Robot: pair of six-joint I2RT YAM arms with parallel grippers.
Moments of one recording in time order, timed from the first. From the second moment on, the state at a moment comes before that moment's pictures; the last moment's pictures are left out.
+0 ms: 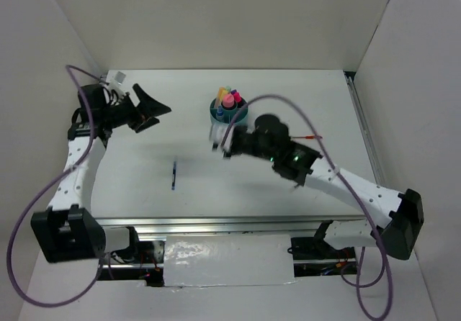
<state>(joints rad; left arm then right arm) 0.11 1.32 1.17 -0.44 0.83 -0.66 0.97 1.23 1.04 -0.03 -0.22 -0.81</state>
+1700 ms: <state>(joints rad) 0.04 1.16 0.92 -0.28 0.48 -0.34 0.37 1.85 1.39 0.16 -0.18 0.29</state>
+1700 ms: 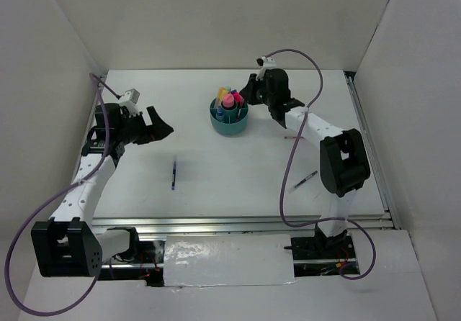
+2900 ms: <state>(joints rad) -0.26 1.53 0.86 -0.61 0.09 -0.17 0.30 1.40 1.34 -0.04 -0.23 0.28</state>
